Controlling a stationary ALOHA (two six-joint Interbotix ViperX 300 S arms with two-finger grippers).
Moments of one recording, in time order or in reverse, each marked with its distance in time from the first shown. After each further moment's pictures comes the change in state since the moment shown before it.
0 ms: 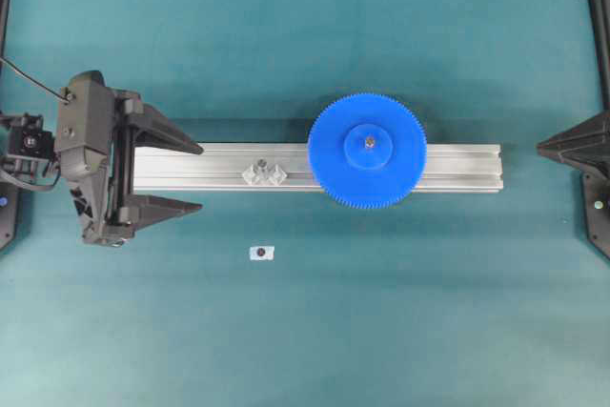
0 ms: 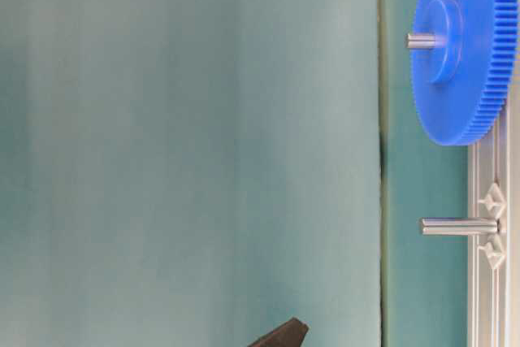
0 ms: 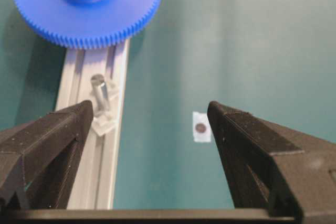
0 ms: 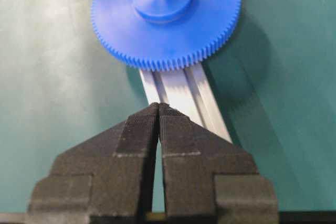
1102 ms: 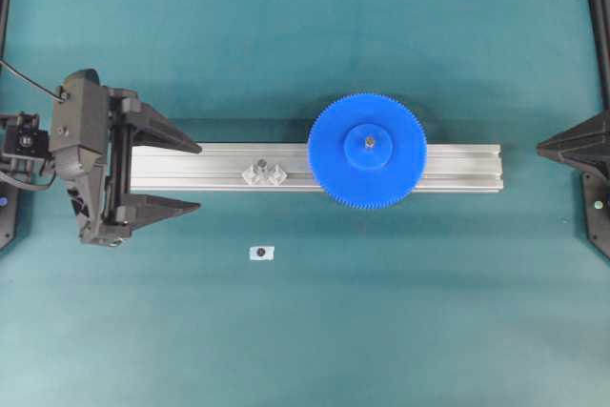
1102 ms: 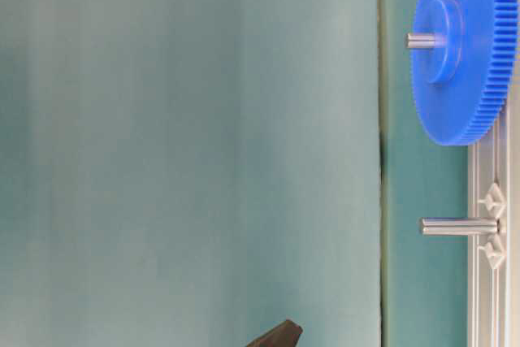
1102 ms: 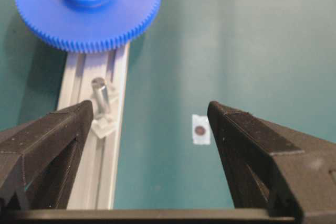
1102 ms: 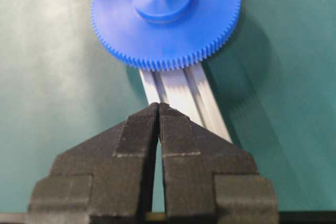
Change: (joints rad) left arm -0.002 -0.014 0.003 0.000 0.000 0.002; right arm 0.000 0.000 0.000 0.000 0.000 0.000
